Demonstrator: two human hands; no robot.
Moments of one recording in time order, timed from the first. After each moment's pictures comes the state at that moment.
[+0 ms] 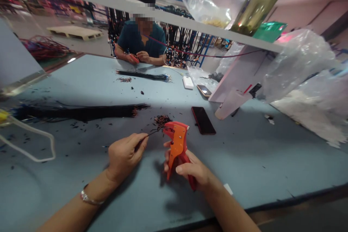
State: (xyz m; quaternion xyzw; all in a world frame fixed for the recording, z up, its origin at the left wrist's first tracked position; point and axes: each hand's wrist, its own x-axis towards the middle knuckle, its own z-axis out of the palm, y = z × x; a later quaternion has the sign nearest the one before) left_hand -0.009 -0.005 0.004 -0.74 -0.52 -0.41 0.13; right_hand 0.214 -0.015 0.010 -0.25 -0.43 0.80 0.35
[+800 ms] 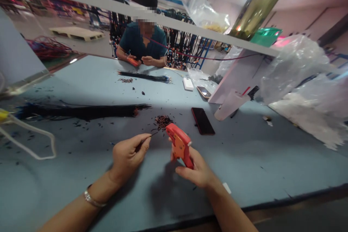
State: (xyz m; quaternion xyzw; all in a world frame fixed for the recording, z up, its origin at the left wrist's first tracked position) left_hand 0.000 -0.012 0.008 -0.69 -0.54 -0.48 -0.04; right_hand 0.226 -0.013 0.021 -0.30 -0.67 0.57 0.36
